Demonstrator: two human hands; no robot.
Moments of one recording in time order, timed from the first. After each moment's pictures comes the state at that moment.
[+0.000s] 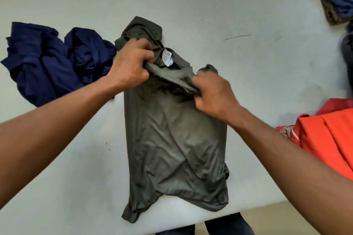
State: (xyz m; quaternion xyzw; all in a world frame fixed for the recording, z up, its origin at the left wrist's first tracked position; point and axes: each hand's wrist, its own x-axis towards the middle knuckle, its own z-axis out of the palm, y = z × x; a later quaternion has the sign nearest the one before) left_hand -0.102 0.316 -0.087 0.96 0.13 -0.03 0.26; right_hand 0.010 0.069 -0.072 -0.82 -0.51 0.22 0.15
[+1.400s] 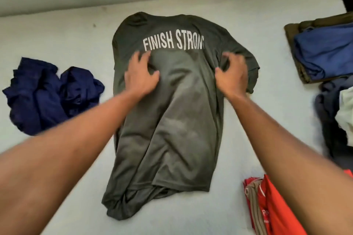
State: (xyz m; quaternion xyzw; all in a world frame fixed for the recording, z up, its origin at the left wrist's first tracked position) left_hand 0.020 0.294 -0.098 0.84 0.46 -0.02 0.29; right_hand 0.205 0.097 -0.095 -0.93 -0.18 0.15 0.28
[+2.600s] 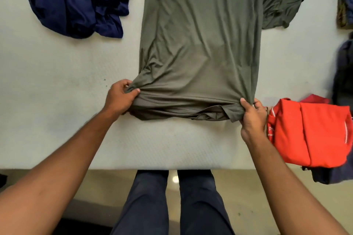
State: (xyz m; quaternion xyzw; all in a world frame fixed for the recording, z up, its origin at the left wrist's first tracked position) left_hand -0.290 0.152 -0.092 0.59 0.62 -0.05 0.51; right_hand -0.025 -0.111 -0.088 -0.76 0.22 0.30 0.53
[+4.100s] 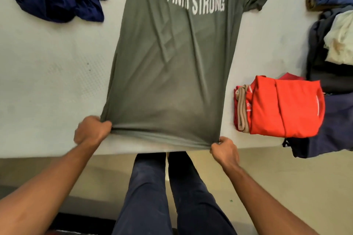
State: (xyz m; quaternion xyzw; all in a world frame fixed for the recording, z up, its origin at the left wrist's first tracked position) left_hand -0.379 0.052 -0.069 0.57 0.73 -0.27 0.26; right_hand -0.129 -0.241 -0.060 -0.89 0.03 0.46 -0.02
